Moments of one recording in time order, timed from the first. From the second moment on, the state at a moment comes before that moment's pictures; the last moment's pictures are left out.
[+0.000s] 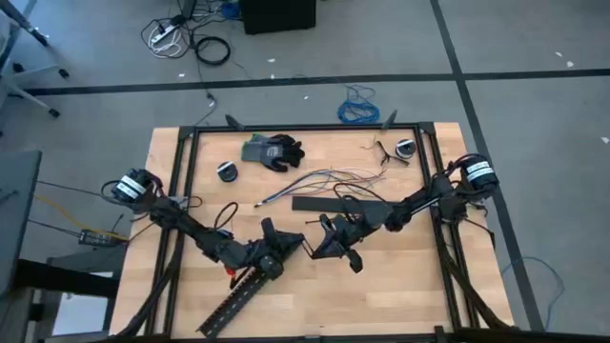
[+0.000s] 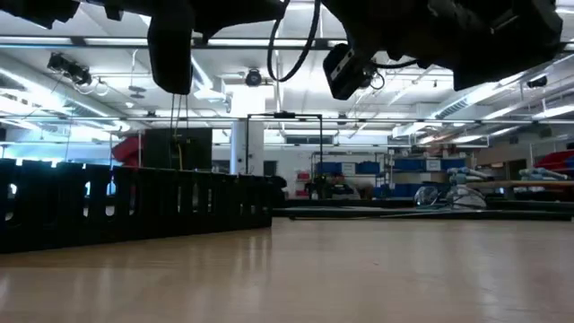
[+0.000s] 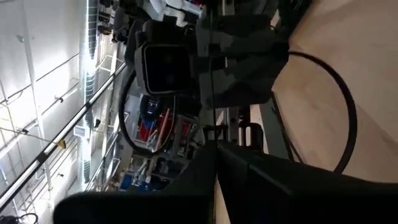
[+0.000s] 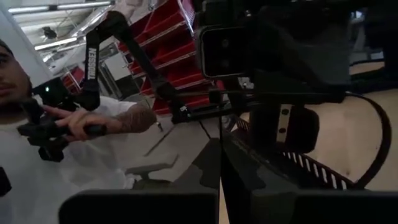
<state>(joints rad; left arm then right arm) -0.54 1.68 0.73 0.95 -0.86 1.17 0.23 1.73 0.67 1.14 -0.28 0.44</state>
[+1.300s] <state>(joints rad) -0.53 1.68 0.73 0.92 -0.84 1.15 0.19 1.73 0.67 1.11 -0.36 0.52</state>
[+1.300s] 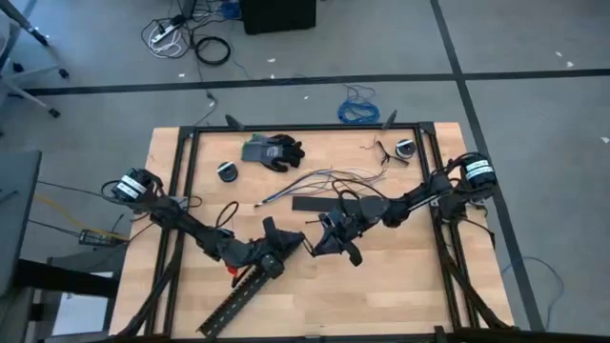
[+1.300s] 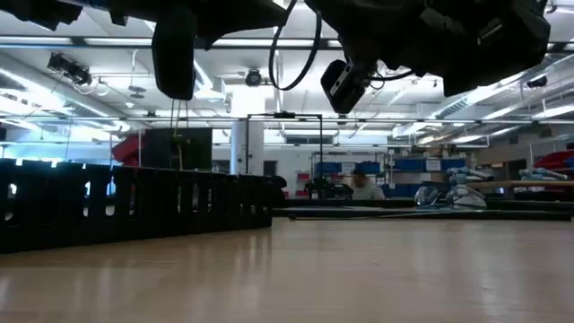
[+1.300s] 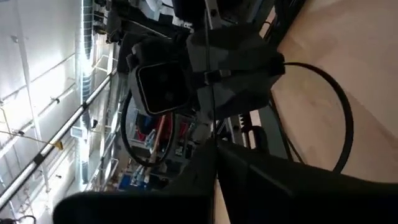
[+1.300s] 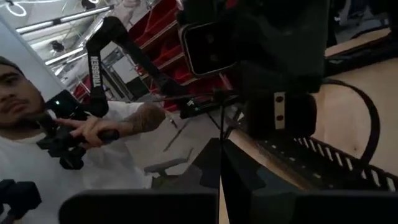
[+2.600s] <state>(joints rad) -0.57 1.68 0.73 0.91 -0.92 1.12 0.08 1.66 0.67 0.85 -0.41 0.28</state>
